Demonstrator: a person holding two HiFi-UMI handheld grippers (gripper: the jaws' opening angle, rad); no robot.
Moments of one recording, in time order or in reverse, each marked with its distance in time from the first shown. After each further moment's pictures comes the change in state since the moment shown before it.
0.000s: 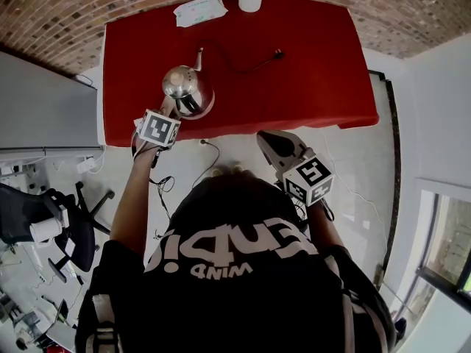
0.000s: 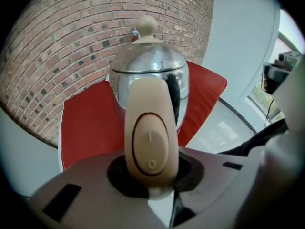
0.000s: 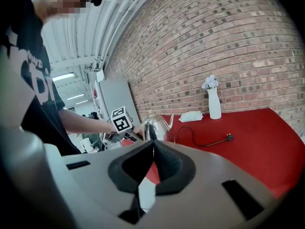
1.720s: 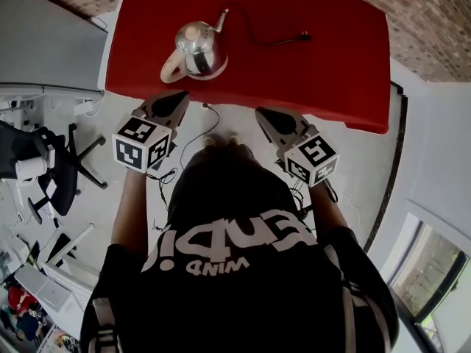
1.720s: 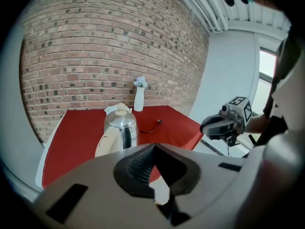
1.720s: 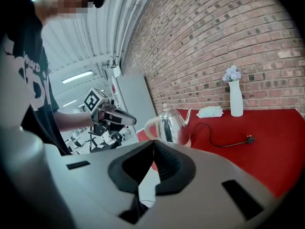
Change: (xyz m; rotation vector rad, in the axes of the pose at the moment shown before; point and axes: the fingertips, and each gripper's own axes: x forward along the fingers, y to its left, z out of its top) left arm -0.143 -0.092 0.037 -0.193 -0.537 -0.102; right arm 0.013 0.014 -0.007 -0.077 0.088 0.238
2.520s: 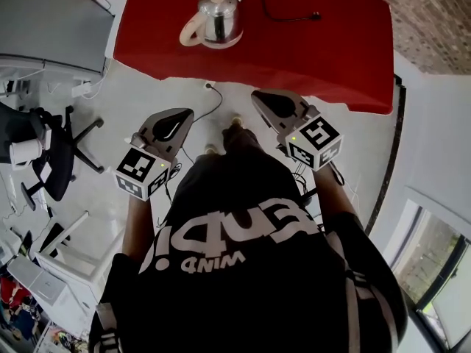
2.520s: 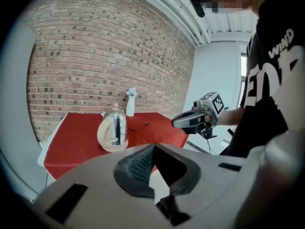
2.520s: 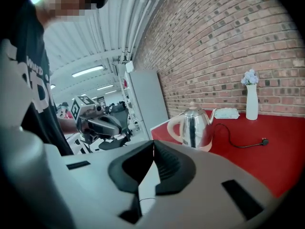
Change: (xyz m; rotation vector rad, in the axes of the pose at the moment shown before) left arm -0.112 -0.061 -0.078 0.031 -0.162 -0.086; right arm 0.015 0.097 -0.008 -0.083 0.030 0.078
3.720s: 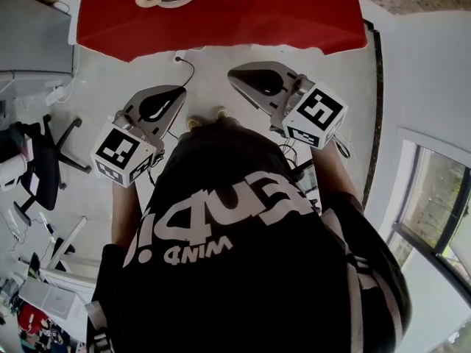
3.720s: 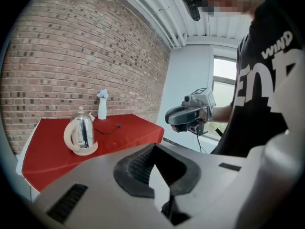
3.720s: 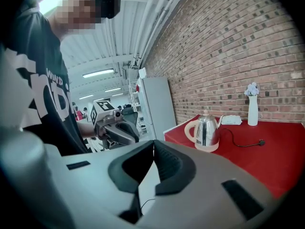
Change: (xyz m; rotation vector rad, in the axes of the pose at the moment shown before) left arm -0.027 -0.116 -0.014 0.121 -0.020 -0.249; right arm -0.085 0.109 -0.008 -0.067 -0.068 0.049
